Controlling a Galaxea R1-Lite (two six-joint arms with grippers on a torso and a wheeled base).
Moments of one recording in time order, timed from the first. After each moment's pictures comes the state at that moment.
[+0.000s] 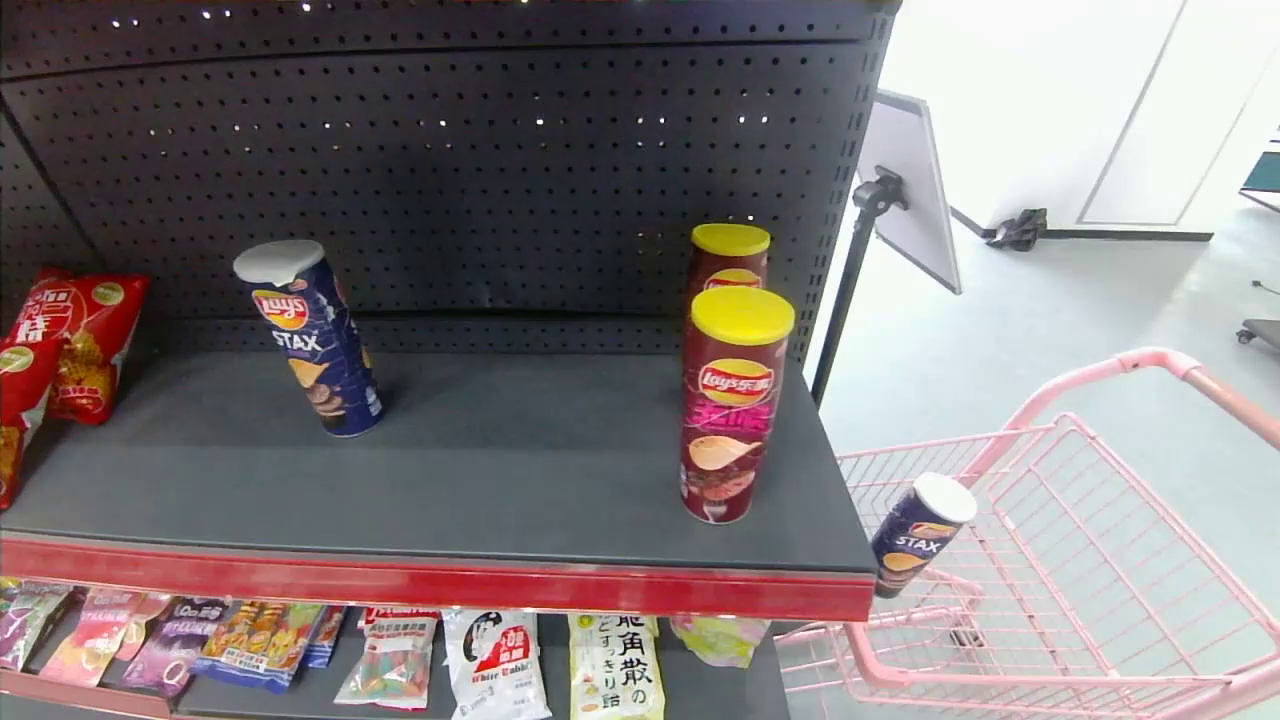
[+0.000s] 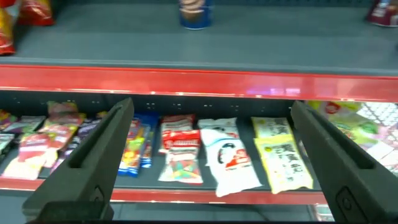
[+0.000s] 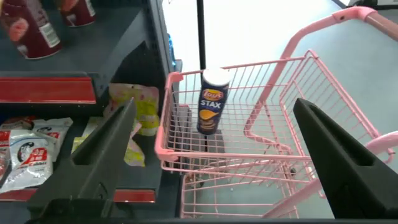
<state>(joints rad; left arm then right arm) 0.00 0.01 0.00 0.01 0.01 -0.01 0.00 0.00 0.00 0.00 0.01 0.01</state>
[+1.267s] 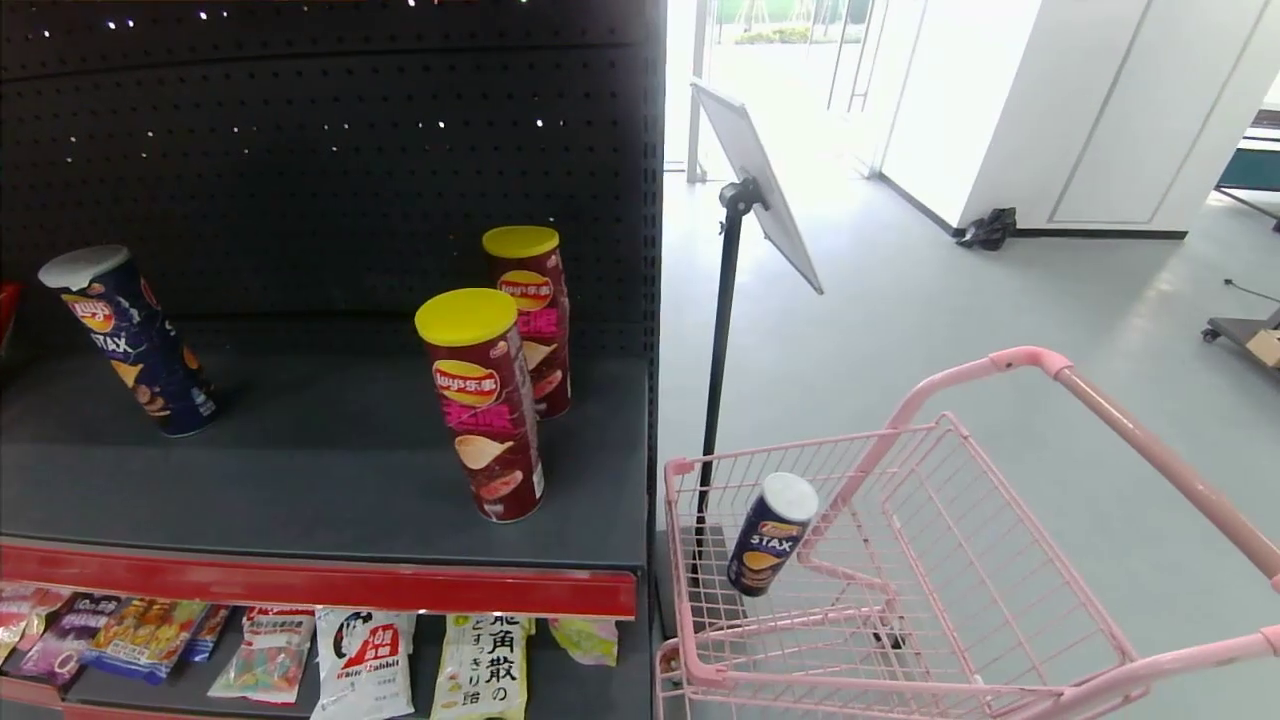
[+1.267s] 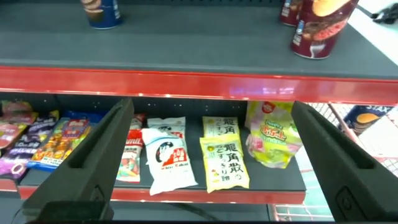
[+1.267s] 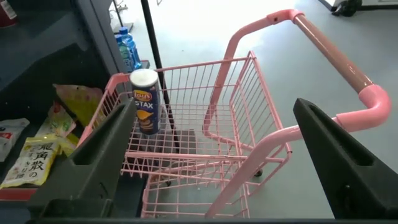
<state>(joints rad) 0.00 0.01 0.00 0.01 0.01 -0.01 0.00 0.00 0.00 0.00 0.01 0.01</state>
